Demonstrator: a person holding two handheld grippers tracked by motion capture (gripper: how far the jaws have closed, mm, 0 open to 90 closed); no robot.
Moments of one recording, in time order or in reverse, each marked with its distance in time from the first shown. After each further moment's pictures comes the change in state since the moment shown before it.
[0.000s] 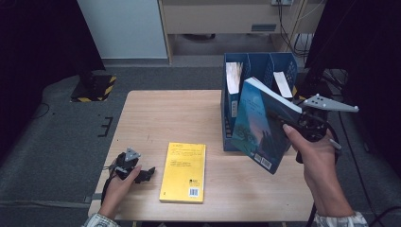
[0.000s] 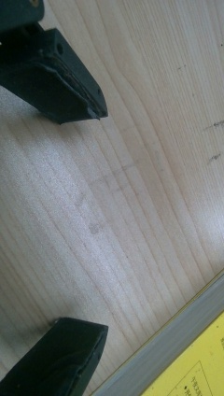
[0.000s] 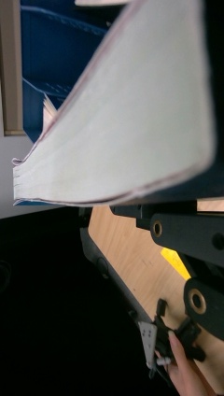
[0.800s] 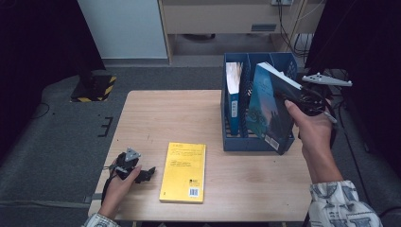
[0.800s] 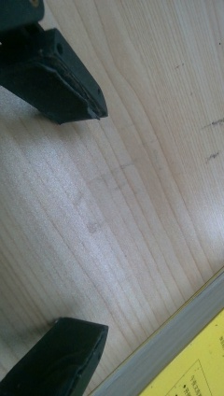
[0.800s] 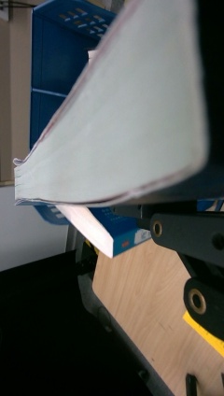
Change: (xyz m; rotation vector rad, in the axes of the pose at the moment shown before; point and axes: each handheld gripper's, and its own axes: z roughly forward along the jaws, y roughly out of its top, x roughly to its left) left arm 0.000 0.000 0.001 -0.003 -0.003 0.008; right arm -0.046 0.027 0.037 0.043 -0.195 0.012
